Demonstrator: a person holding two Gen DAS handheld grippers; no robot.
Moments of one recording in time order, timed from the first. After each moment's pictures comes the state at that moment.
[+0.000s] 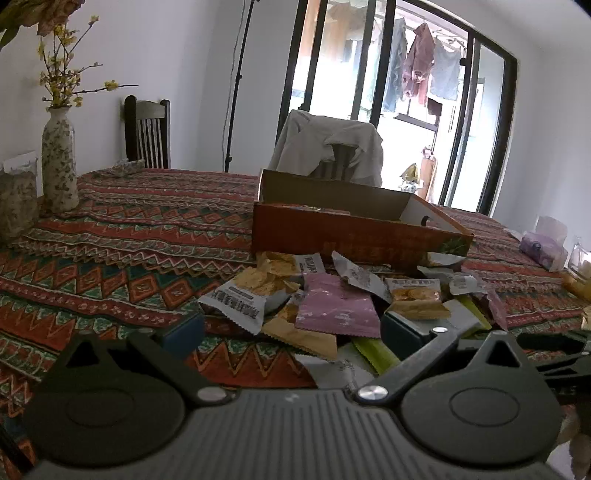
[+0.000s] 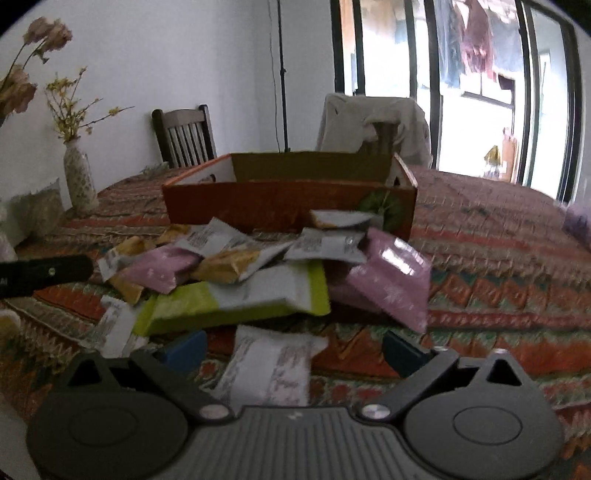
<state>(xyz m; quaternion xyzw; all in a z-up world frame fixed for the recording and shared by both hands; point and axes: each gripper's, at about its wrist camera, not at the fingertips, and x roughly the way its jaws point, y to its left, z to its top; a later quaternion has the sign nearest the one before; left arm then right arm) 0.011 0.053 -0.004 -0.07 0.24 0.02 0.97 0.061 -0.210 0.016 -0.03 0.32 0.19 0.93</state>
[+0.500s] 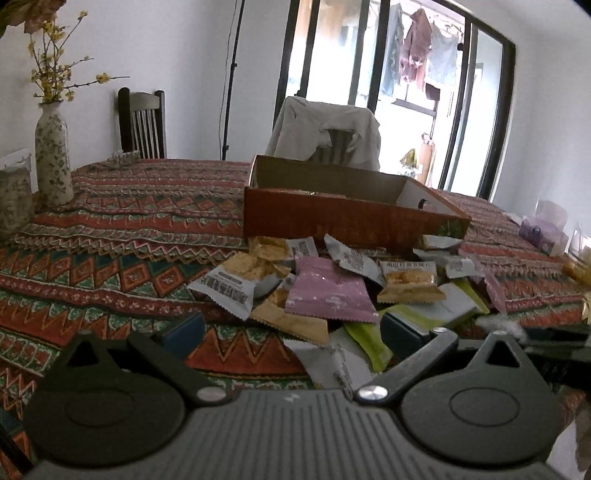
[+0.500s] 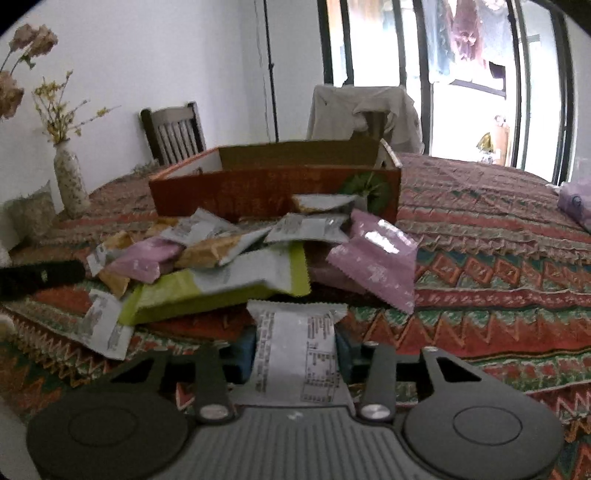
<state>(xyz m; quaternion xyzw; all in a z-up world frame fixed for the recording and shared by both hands) 0.016 0.042 -0.008 -0.06 0.26 0.02 0.96 0.057 -0.228 0.015 -0.02 0.31 0.17 0.94</state>
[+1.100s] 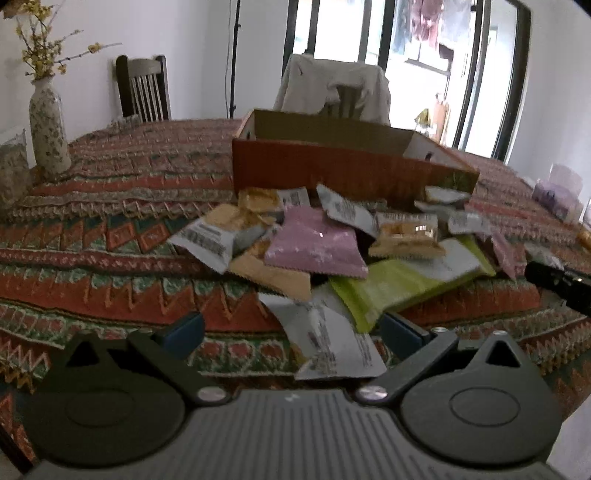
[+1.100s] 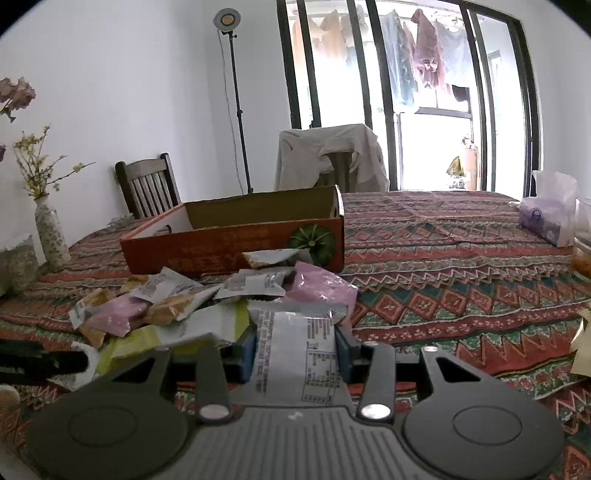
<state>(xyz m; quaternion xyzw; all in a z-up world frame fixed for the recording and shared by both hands) 0.030 0.013 -0.024 -0.05 0.34 0.04 0.94 0.054 -0.261 0.029 0.01 0.25 0.14 0.96</state>
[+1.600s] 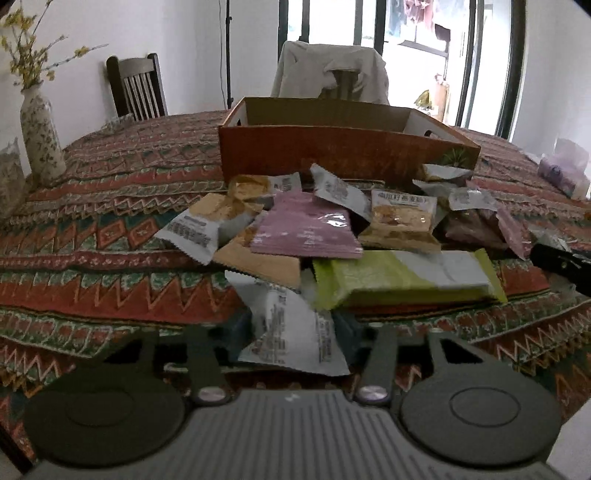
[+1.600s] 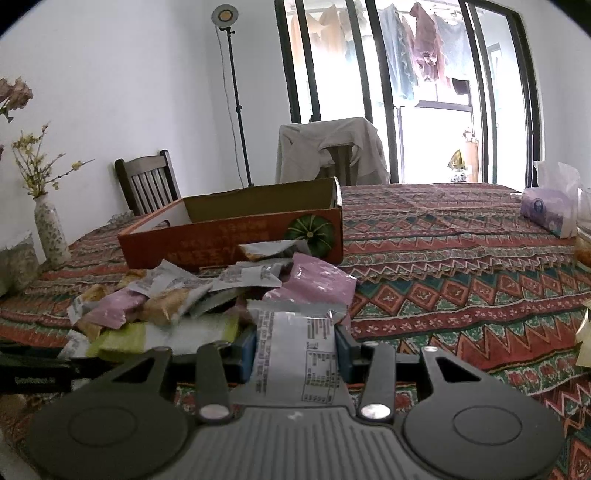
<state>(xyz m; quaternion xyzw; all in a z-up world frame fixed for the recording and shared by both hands) 0.033 0.006 -0.031 -0.03 0.35 0.04 0.94 0.057 -0.266 0.023 0.02 0.26 0.14 0.96</state>
